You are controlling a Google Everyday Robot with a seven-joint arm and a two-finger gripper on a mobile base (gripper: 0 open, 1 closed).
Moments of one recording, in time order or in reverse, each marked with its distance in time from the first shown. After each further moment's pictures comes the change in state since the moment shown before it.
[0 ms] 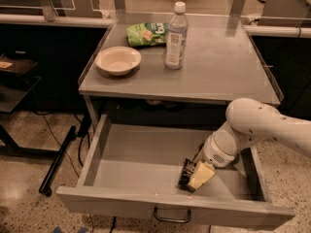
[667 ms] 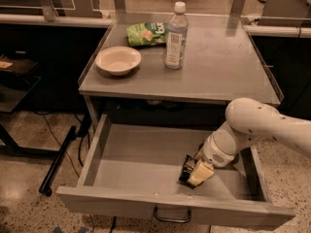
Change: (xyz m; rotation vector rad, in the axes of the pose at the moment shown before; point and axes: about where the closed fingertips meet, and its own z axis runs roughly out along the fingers) arm 0.000 0.000 0.000 0.000 0.000 0.000
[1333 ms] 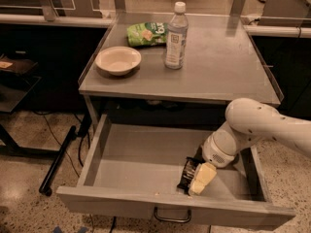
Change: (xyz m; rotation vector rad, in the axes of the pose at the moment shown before) arm 0.000 0.000 0.000 0.000 0.000 0.000
